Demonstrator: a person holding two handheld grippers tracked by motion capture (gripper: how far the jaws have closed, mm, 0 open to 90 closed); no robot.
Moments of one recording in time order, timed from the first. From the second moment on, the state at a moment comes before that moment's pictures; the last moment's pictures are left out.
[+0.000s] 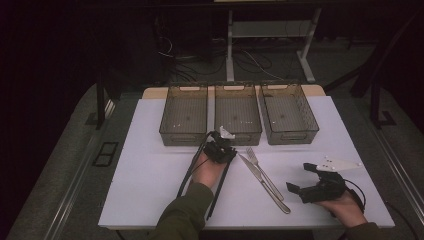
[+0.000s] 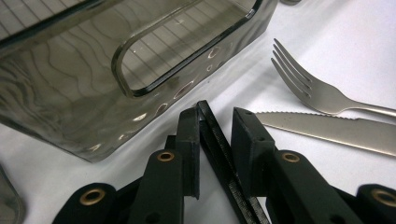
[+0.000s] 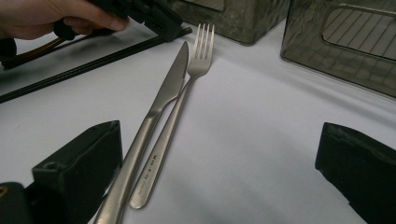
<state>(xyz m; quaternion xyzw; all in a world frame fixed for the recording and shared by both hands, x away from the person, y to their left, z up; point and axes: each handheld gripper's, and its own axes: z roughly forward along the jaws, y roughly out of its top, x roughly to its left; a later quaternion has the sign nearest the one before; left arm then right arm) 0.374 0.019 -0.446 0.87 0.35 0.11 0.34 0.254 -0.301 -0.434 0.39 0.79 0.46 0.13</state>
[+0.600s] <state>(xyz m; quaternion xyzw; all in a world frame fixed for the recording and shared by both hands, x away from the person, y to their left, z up) 0.376 0.025 -0.445 0.87 0.34 0.09 0.35 0.253 -0.301 -0.434 0.39 0.79 0.46 0.13</state>
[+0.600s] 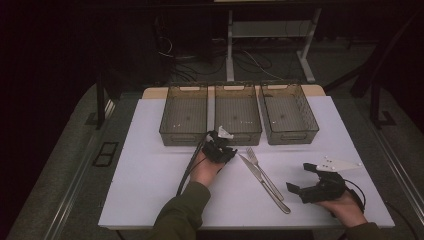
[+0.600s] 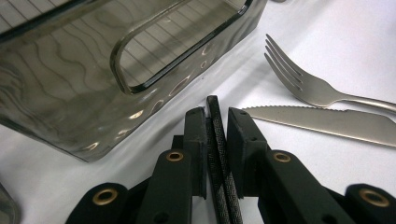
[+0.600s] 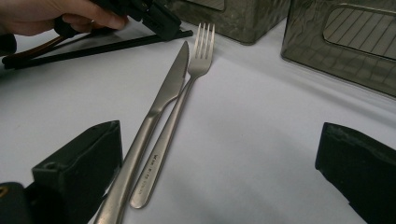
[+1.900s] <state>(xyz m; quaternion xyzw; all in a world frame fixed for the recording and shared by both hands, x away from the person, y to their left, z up) 0.283 0.119 -0.443 0.85 0.34 0.07 0.39 0.252 -0.301 -0.435 0.39 0.79 0.45 0.13</state>
